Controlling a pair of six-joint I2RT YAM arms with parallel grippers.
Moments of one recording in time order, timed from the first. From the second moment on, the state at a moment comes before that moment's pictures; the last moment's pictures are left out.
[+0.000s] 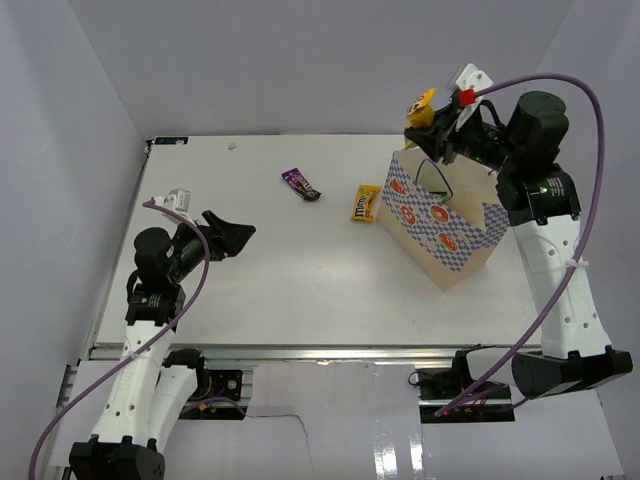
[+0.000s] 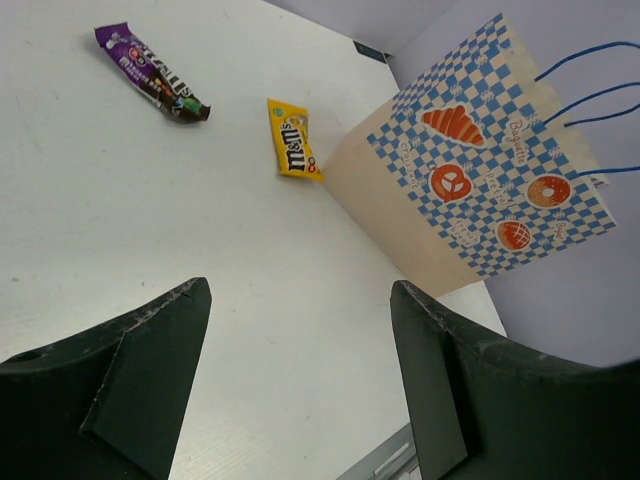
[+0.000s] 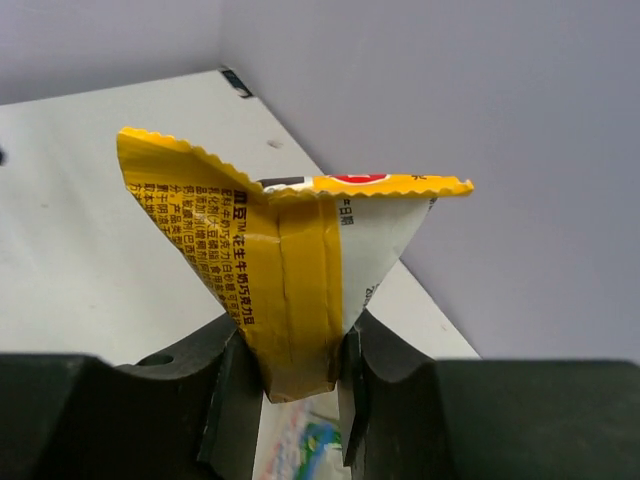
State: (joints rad) left arm -0.04 0.70 0.64 -0.05 0.53 -0.61; right arm 0.25 1.29 1.67 -0.43 -0.73 -0.33
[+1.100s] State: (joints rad) left arm -0.04 0.65 0.57 -0.11 0.54 -0.58; right arm -0.03 1.46 1.90 -0.74 -0.68 -0.43
